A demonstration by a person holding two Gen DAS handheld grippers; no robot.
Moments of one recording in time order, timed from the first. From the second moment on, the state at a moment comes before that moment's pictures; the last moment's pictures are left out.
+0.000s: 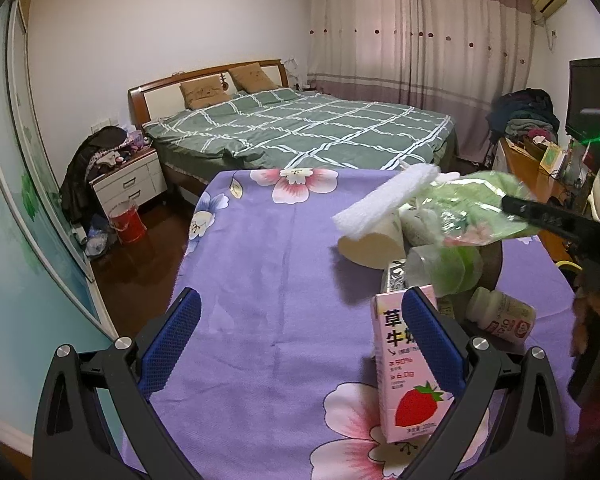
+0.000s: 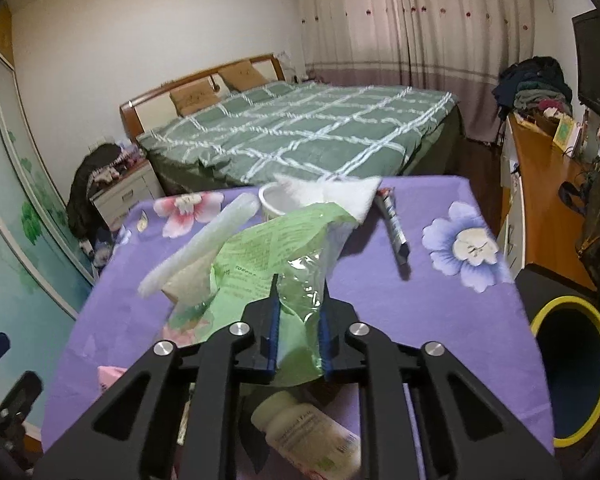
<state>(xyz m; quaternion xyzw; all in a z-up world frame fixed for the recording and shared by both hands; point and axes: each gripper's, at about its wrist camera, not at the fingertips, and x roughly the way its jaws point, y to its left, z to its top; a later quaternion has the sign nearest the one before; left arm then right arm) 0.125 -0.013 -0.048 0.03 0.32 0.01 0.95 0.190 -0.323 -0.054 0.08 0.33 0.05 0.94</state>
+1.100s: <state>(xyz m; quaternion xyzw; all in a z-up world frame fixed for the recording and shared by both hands) 0.106 -0.084 -0.088 0.05 0.37 -0.05 0.93 0.106 -0.594 -0.133 0.15 0.36 -0.23 0.89</state>
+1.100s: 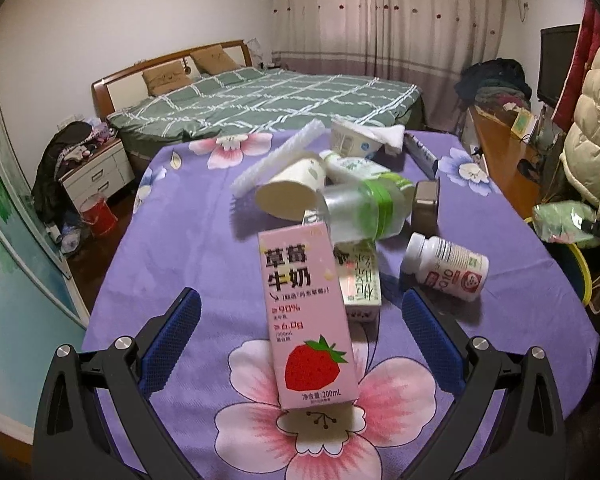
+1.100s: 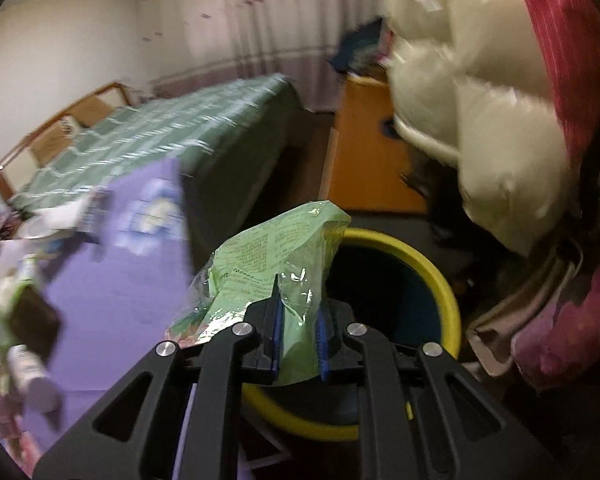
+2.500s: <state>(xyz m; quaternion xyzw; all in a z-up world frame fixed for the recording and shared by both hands) 0.127 -0.082 -0.114 0.02 0.40 -0.07 0.91 0.096 -0.583 -0.130 0.12 0.35 -0.24 0.90</state>
